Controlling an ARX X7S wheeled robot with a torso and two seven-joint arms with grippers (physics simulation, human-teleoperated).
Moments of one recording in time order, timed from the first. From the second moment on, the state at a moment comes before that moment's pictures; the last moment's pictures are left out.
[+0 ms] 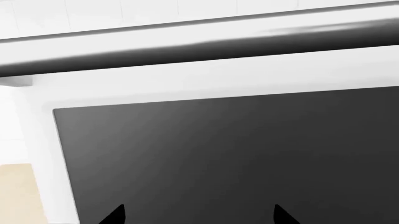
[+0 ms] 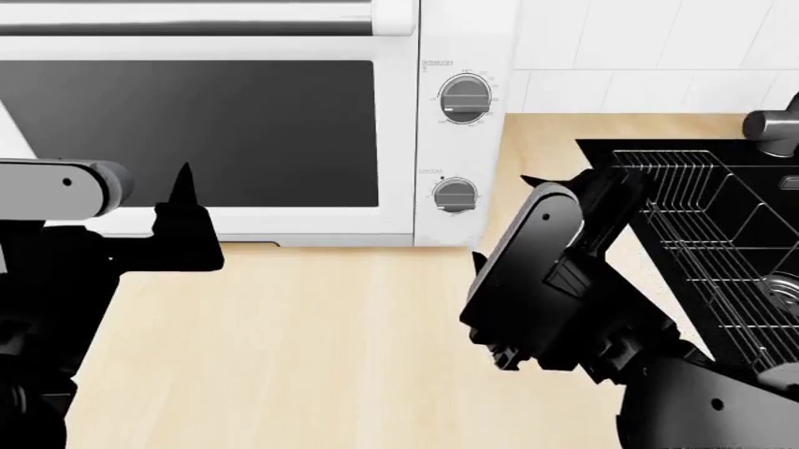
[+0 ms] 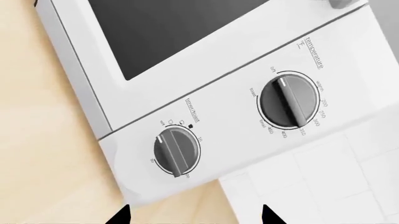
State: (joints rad) left arm -0.65 -0.63 -0.20 0.85 -1.41 -1.23 -0.95; right arm 1.27 0.81 -0.99 -0.94 0.83 1.37 0.49
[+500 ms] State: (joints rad) left arm -0.64 -0.64 -0.20 0.85 -1.42 -1.22 -0.95; right arm 1.26 0.80 -0.94 -0.91 0.88 1.37 0.53
